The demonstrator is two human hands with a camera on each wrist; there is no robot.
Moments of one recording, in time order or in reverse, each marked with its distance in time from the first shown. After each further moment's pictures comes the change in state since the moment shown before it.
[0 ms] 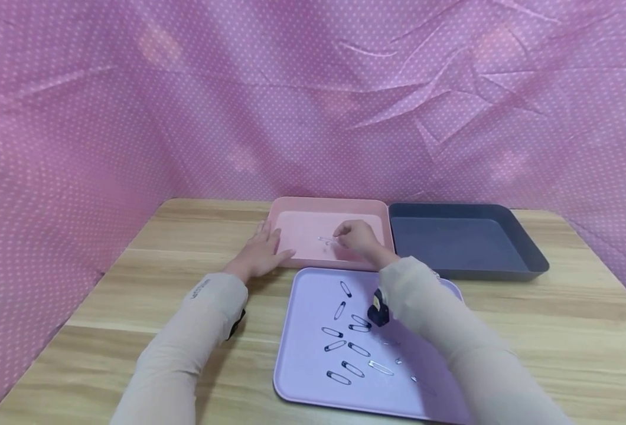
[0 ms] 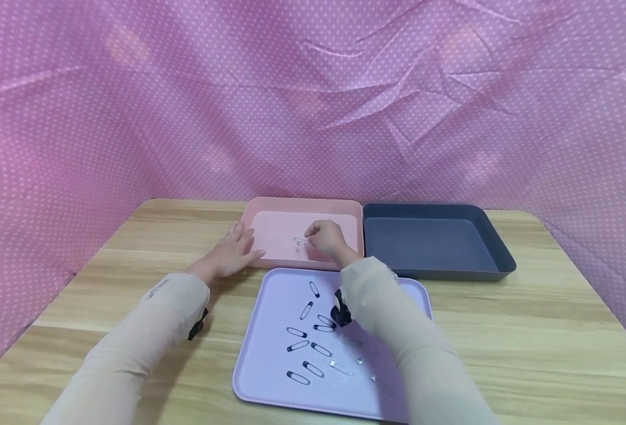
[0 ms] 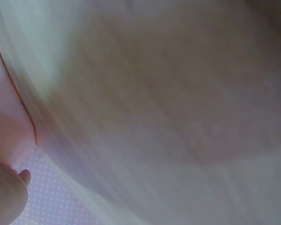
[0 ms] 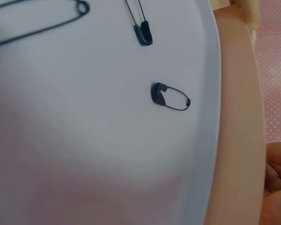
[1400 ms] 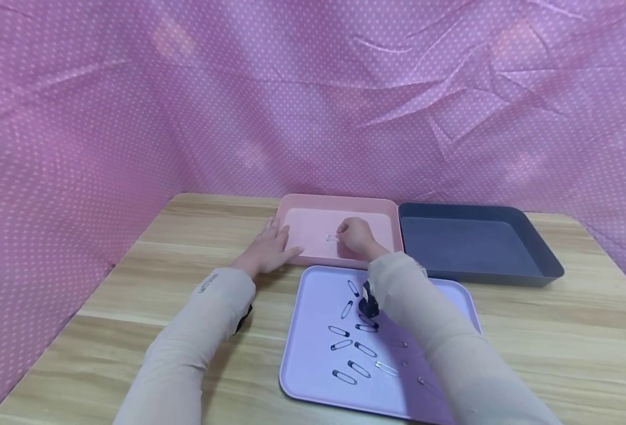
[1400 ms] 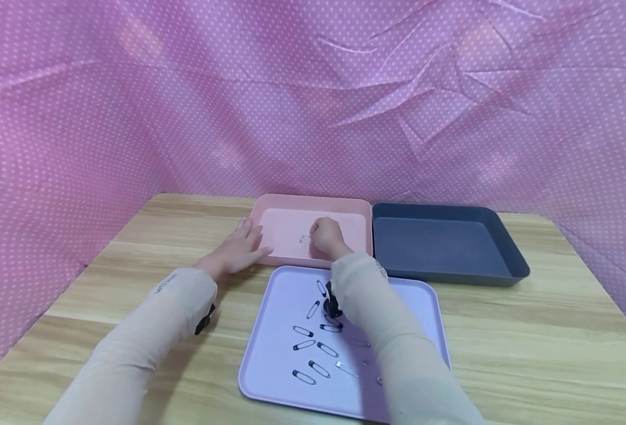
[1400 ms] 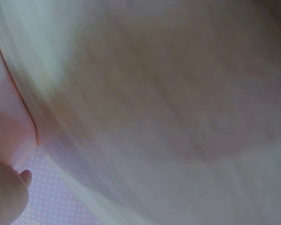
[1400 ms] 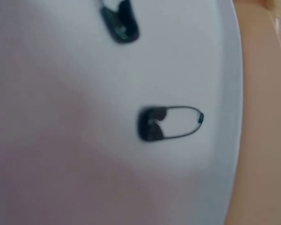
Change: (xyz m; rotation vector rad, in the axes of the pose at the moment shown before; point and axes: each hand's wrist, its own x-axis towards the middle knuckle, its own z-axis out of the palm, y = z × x) left_hand -0.002 0.001 -0.008 0.032 -0.040 0.008; right_hand 0.025 -0.003 0.020 -0.175 0.018 0.004
